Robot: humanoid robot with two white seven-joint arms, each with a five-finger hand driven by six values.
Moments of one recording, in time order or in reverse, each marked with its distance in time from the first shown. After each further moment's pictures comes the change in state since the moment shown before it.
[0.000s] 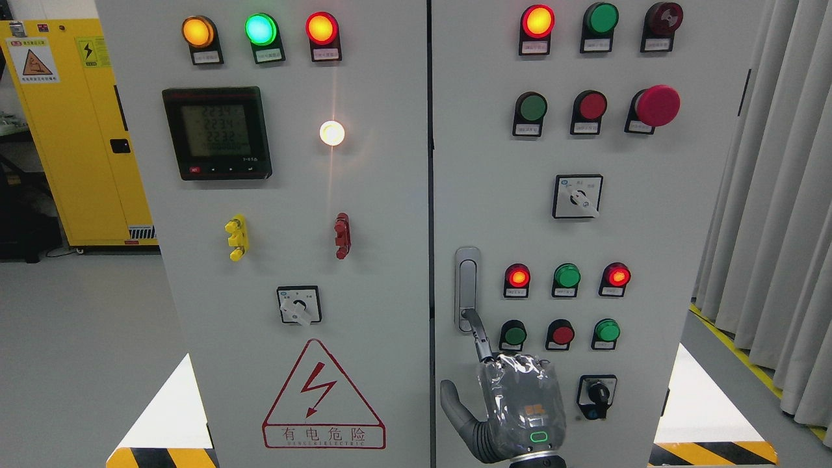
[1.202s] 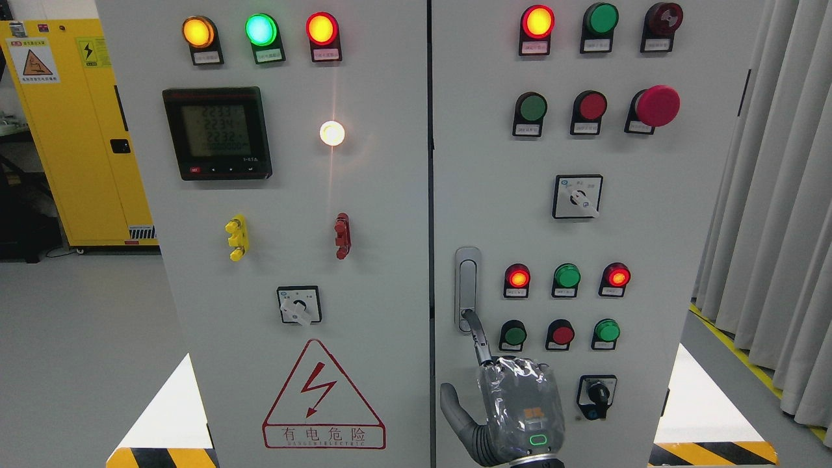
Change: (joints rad) left arm 0.000 0.000 0.000 0.000 0.000 0.000 0.000; right arm 0.007 0.002 0.000 0.003 -0.007 0.000 0.014
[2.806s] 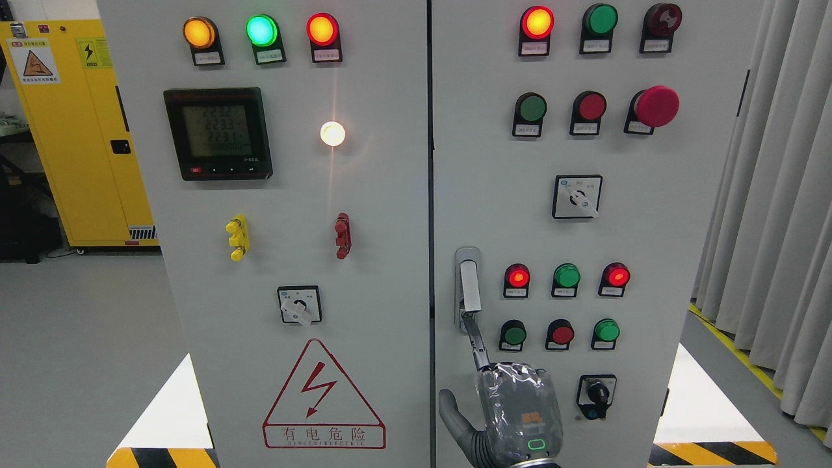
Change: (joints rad) left arm 0.000 0.000 0.000 0.000 0.000 0.000 0.000; right arm 0.012 0.000 0.001 0.001 0.000 -0.001 0.014
